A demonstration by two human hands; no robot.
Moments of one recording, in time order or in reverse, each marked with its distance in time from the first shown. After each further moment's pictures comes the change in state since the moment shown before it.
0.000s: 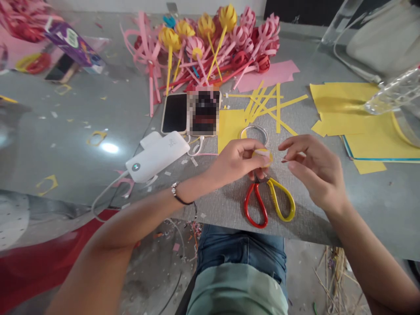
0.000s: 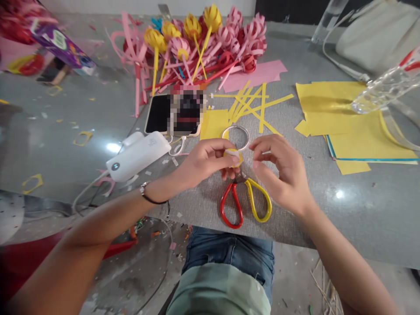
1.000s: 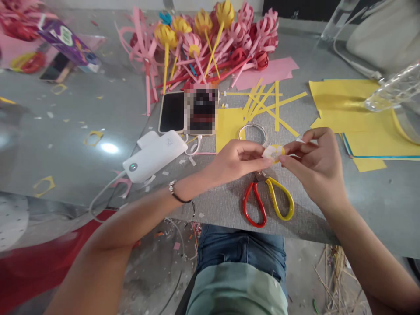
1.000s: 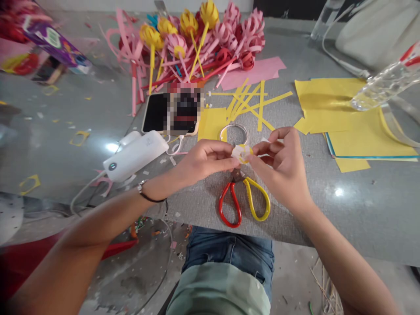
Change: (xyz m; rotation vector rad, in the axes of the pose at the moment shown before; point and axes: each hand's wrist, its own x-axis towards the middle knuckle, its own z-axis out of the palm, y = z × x) left_hand 0.006 -0.007 -0.006 0.147 -0.042 0.097; right_hand 0.000 0.008 0.008 0.309 0.149 0.258
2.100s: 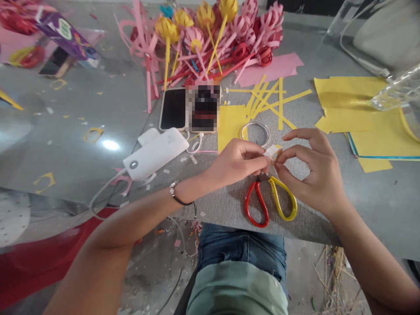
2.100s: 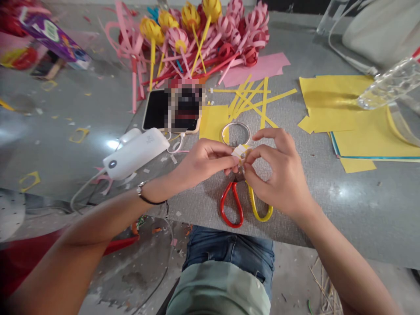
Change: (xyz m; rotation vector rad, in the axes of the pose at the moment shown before) left_hand -0.006 0.011 0.004 0.030 0.064 -0.063; right_hand 0.001 -0.010 0.000 -0.771 -0.122 -0.456
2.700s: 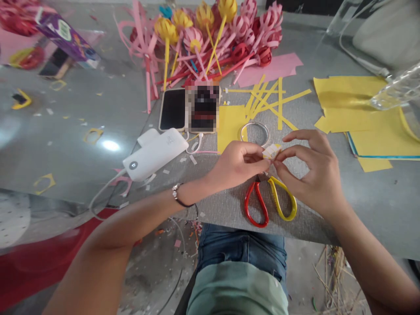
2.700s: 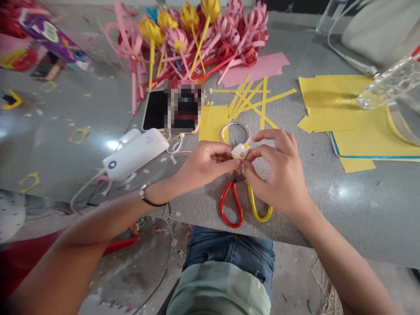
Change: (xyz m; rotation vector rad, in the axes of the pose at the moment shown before) left_hand 0.002 -0.016 0.004 0.006 0.032 0.026; right_hand -0.001 0.000 0.004 -0.027 0.055 0.017
